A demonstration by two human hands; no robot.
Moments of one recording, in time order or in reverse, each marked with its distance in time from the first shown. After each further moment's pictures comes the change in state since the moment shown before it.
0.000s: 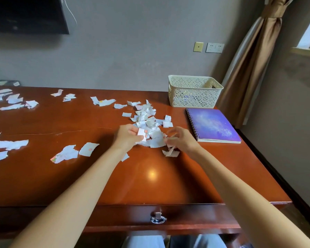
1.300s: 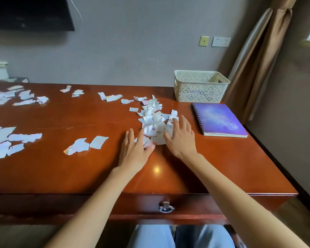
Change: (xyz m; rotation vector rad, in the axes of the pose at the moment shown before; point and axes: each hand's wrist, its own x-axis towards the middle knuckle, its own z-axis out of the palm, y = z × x) left_hand -0.051 -0.041 0.008 0.569 -0.077 0.186; right_hand -0.036 -0.010 0.042 -0.687 0.310 -0.189
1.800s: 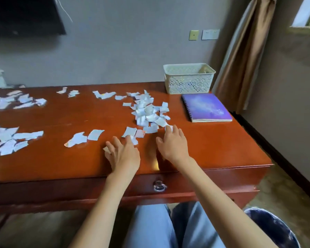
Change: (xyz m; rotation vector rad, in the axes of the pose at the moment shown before) left_hand -0.065 0.030 -0.006 0.129 0.047 -0.245; right_hand -0.063 0.000 -0.019 0.046 -0.100 0.135
